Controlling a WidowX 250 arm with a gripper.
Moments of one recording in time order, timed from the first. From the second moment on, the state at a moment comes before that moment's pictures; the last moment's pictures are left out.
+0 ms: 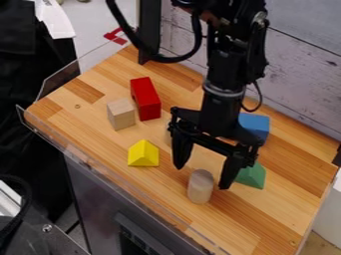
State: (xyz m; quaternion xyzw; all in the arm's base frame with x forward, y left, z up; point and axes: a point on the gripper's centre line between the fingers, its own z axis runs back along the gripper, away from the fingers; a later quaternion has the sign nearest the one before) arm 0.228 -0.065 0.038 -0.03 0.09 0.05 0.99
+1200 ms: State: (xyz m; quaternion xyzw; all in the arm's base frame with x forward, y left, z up) arm 0.222 -0.056 0.028 -0.04 0.09 0.08 0.99
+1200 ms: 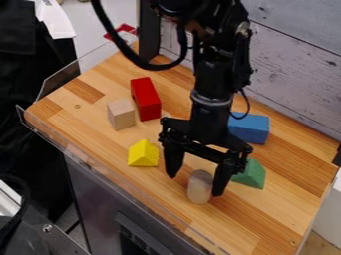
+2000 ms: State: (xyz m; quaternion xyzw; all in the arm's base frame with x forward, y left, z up) arm 0.223 -0.055 0.023 -0.04 0.10 0.10 0.99
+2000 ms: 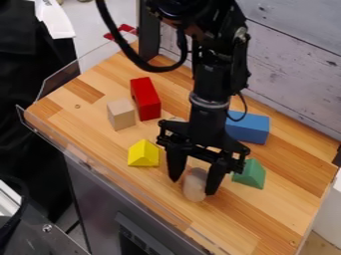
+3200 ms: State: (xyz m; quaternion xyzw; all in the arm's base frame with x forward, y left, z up) arm 0.281 -0.055 0.054 -0.04 0.02 0.05 1.00
